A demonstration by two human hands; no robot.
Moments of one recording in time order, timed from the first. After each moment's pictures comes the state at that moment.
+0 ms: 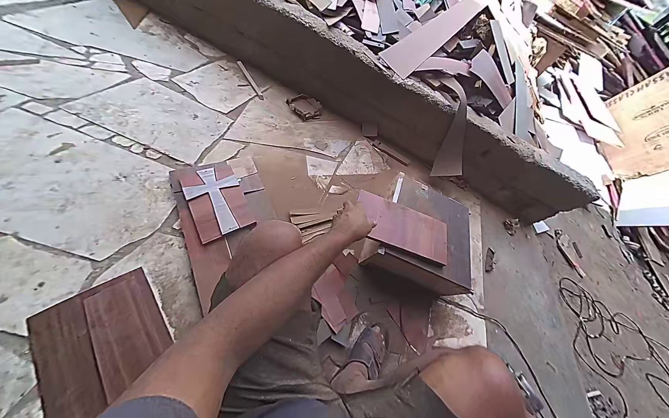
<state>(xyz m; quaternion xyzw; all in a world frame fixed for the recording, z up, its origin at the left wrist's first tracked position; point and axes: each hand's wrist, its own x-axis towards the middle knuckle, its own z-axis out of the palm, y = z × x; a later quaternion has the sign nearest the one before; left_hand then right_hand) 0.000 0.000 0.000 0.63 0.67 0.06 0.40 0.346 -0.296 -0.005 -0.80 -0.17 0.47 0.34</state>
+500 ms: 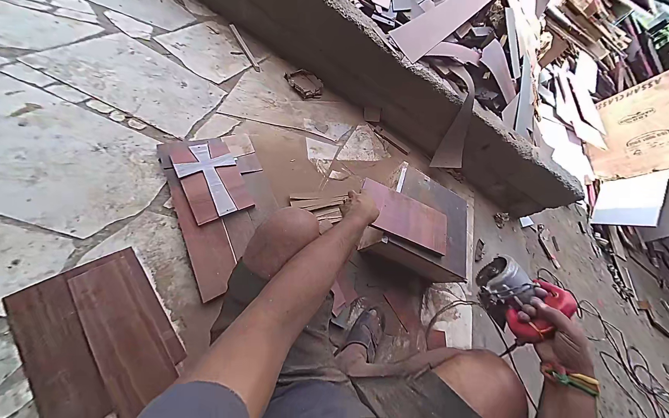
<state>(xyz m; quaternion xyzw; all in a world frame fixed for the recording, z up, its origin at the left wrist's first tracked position) 0.006 0.015 -0.008 0.57 0.71 0.06 0.42 0.378 -0.210 0.083 -0.61 -0.31 0.39 0.62</state>
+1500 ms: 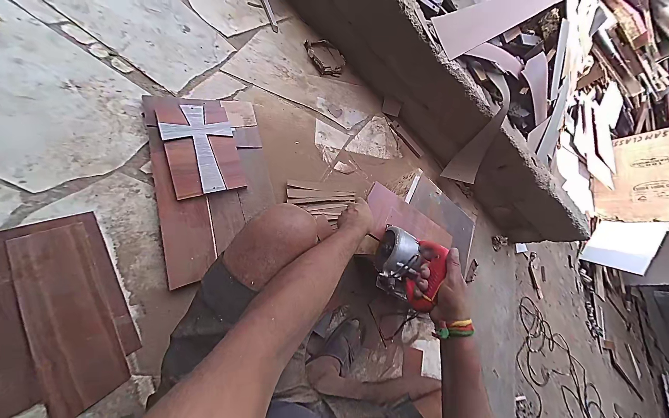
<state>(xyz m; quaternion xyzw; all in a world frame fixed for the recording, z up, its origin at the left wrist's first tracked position) 0.000 0.039 -0.060 0.49 0.70 0.04 0.52 0.185 -0.077 0.028 -0.66 -0.28 0.56 0.42</state>
